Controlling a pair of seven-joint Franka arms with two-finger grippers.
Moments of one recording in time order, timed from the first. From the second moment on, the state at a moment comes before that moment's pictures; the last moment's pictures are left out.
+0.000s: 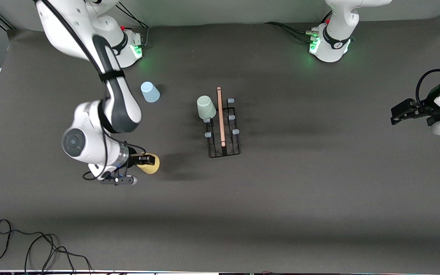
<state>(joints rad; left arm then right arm) -0.03 0.04 0.01 -1.61 0.01 1.66 0.02 0.62 0.45 -0.38 -1.71 0.42 2.04 0.14</state>
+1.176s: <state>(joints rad) -0.03 0.04 0.01 -1.61 0.01 1.68 0.02 0.99 0.47 -0.38 -1.65 0.33 2.10 0.80</state>
